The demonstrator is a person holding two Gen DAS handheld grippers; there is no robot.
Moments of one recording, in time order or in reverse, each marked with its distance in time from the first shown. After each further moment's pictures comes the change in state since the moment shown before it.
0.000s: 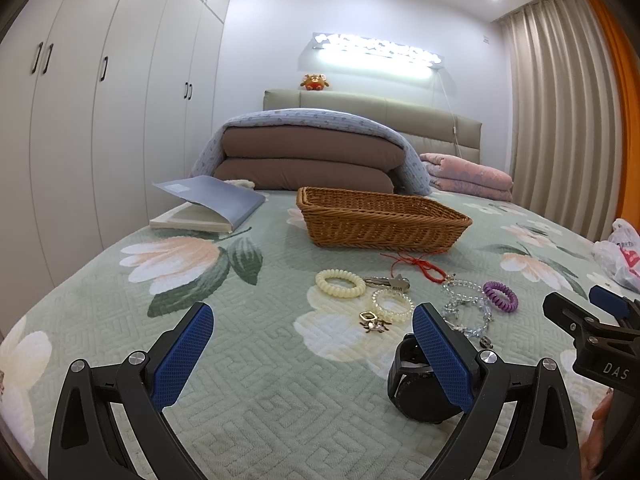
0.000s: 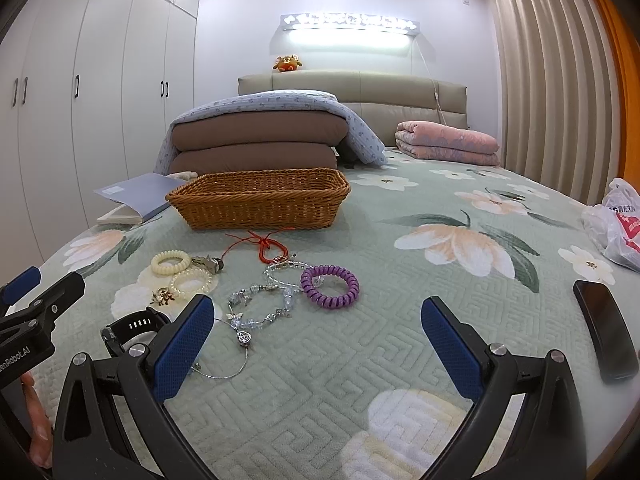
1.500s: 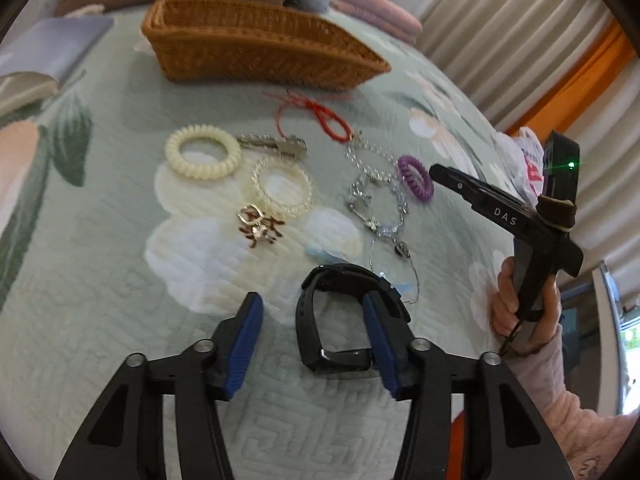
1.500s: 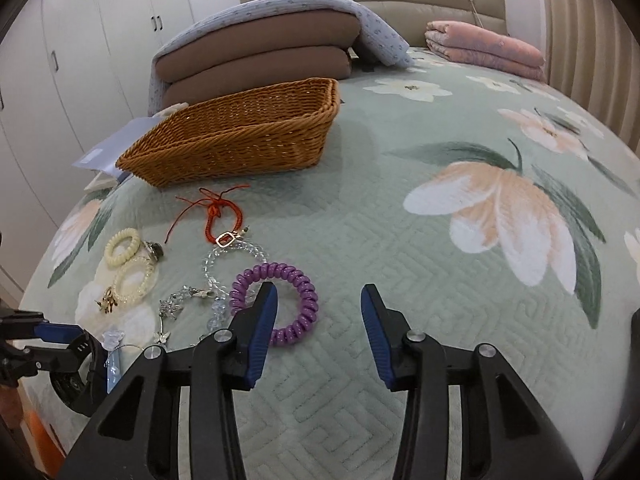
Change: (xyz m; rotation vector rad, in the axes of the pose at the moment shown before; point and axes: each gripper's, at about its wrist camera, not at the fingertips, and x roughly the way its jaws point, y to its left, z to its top) left arm 0.111 -0.015 0.024 0.002 0.828 -0.540; right arm 0.128 -0.060 0.037 0.032 0.401 0.152
